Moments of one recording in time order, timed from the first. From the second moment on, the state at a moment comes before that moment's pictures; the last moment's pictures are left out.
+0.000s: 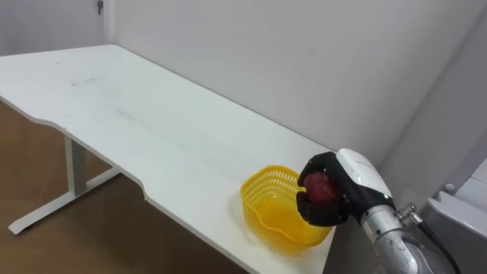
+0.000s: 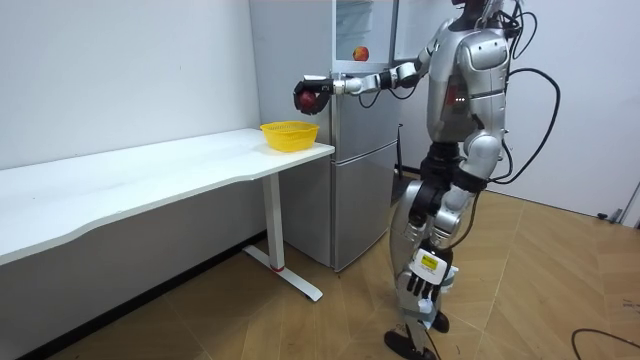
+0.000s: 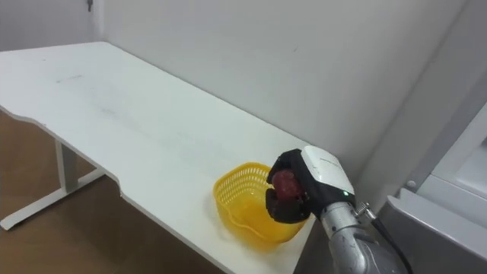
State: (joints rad) left arm 0.21 0.36 -0.03 1.00 0.44 0.11 -0.23; right arm -0.59 -0.48 0.42 0.55 -0.35 -0.05 -0.24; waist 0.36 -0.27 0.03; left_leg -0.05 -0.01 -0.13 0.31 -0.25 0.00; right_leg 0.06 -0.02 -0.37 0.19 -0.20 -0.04
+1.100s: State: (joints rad) left arm 0.18 0.38 -0.06 1.00 0.44 0.15 -0.23; right arm -0.63 -0.51 0.45 0.59 -0.36 0.02 -0.24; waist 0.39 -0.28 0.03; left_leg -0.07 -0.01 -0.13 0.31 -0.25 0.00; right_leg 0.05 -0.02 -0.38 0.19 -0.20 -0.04
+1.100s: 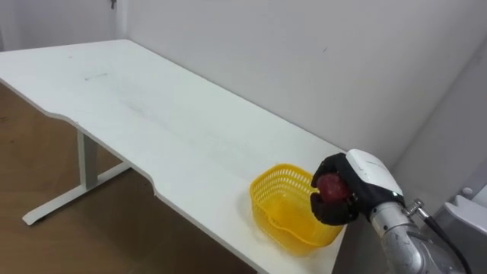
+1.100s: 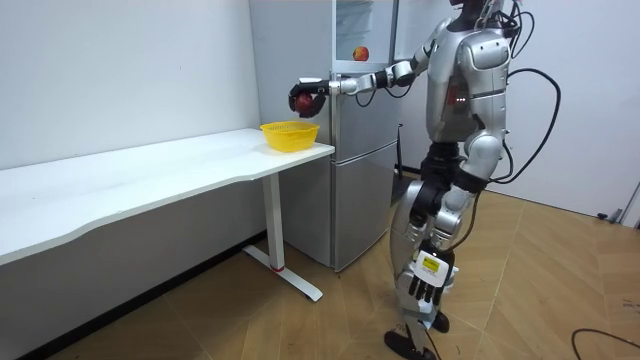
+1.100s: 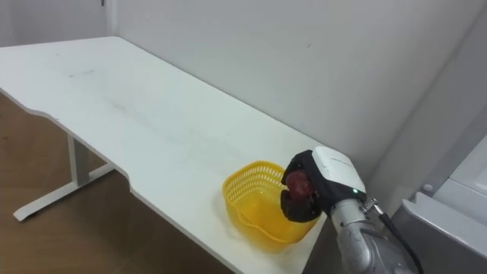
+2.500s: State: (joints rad) left arm 0.19 0.37 -0.06 1.00 0.44 0.14 -0.20; right arm -0.63 -0.51 0.46 0.57 -0.34 0.01 -0.25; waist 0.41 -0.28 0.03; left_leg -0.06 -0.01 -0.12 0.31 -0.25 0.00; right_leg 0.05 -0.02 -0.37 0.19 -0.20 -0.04
